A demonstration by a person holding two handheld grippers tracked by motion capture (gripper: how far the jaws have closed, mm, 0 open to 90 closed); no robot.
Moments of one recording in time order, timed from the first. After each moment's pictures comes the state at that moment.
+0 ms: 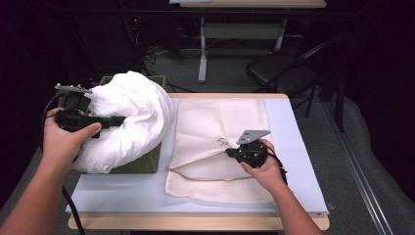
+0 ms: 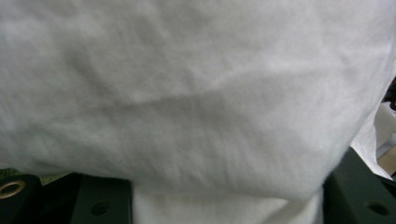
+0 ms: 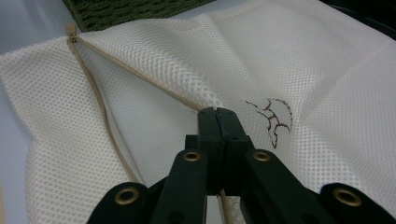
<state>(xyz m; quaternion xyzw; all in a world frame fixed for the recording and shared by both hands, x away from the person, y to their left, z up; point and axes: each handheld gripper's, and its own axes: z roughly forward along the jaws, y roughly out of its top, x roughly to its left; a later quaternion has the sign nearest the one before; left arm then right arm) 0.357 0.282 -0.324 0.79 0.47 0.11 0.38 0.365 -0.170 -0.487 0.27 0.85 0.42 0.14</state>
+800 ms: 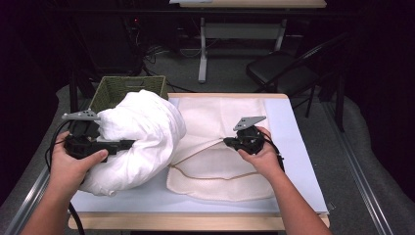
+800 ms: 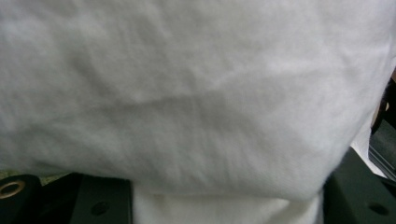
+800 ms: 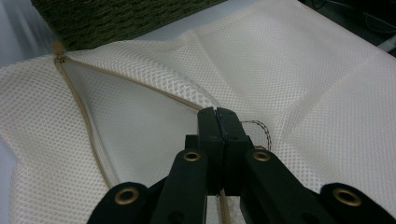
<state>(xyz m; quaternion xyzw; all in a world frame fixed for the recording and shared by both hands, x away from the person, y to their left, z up) 0.314 0.262 -0.359 0.80 0.42 0.09 0.41 0.394 -0.163 -0.469 0.28 0.86 0.41 0.14</state>
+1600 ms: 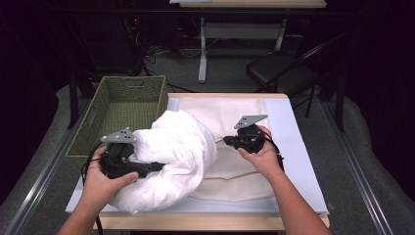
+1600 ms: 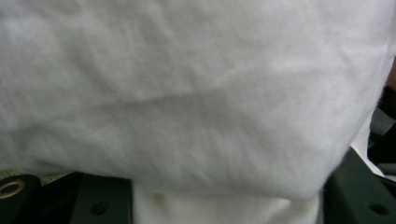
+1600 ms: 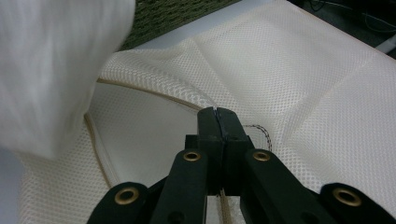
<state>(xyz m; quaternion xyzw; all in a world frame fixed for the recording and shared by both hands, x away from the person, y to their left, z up) 0.292 0.193 -0.390 0.85 0.33 0.04 0.41 0.395 -0.164 -0.466 0.29 0.85 0.42 0.14</state>
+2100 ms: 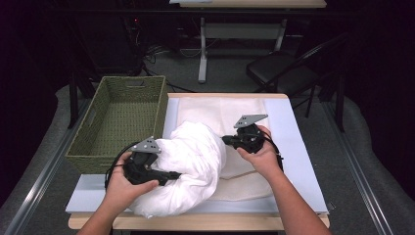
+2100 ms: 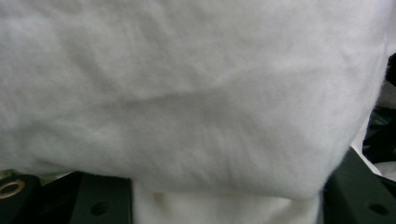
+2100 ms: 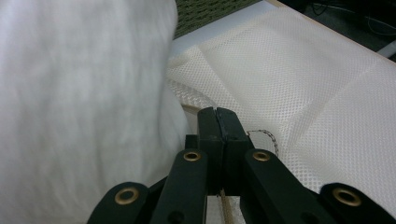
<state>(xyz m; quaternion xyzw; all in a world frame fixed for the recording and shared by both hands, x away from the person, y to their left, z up) 0.294 0.152 -0.420 0.87 0.30 0.04 0.38 0.392 -0.161 -0.461 0.29 0.84 0.43 0.13</state>
